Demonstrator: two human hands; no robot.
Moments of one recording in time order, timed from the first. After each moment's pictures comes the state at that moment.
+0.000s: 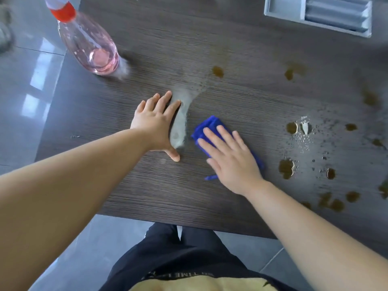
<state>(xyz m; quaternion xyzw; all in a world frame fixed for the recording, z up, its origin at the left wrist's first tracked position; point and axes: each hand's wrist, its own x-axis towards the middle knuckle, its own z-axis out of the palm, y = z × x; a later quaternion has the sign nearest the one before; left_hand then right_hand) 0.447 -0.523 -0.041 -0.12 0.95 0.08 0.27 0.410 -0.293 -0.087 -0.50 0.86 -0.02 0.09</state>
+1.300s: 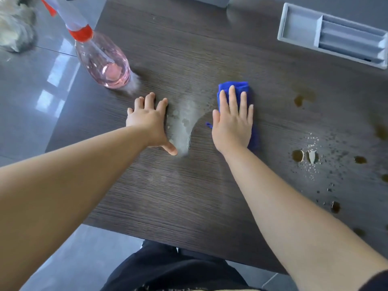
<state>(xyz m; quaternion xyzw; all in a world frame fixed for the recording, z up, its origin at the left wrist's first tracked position) 0.420 -0.550 -0.037 -0.27 0.92 0.10 0.28 0.323 -0.390 -0.089 -0.25 0.96 -0.06 0.09</state>
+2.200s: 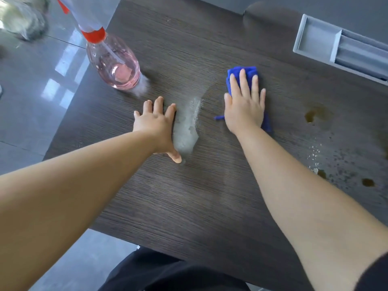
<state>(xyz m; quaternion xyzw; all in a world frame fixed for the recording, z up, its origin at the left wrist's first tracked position) 0.414 -0.551 -0.034 -0.26 0.91 0.09 0.31 0.260 -0.419 -0.087 -0.29 0.95 -0.04 0.09</state>
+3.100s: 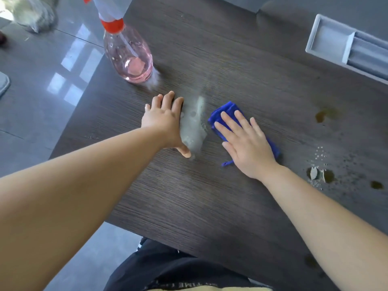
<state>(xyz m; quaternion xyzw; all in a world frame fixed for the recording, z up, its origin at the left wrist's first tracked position) 0.426 -0.554 -0.040 -0.27 0.92 0.12 0.25 0.314 -0.352 -0.086 -0.56 0.82 0.00 0.11</state>
